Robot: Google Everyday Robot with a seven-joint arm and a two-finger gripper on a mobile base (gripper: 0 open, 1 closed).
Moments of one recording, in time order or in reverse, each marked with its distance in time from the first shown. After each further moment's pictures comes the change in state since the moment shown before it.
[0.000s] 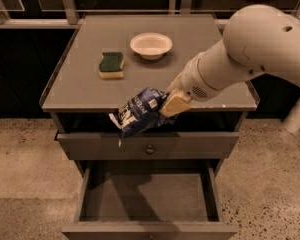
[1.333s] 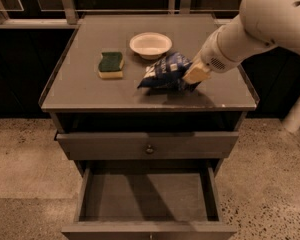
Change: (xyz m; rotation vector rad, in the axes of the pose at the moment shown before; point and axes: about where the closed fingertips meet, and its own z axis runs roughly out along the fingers) arm 0.018 -0.101 -0.020 0.169 0.051 0.026
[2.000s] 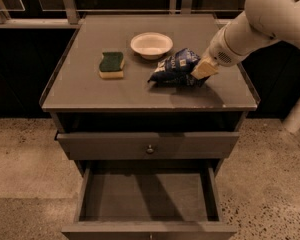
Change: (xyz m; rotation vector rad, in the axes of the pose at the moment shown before) arm 0.018 -0.041 0.011 0.034 0.042 0.028
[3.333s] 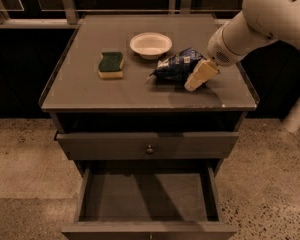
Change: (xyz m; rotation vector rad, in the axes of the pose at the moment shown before) arm 0.000 0.000 0.000 0.000 0.000 0.000
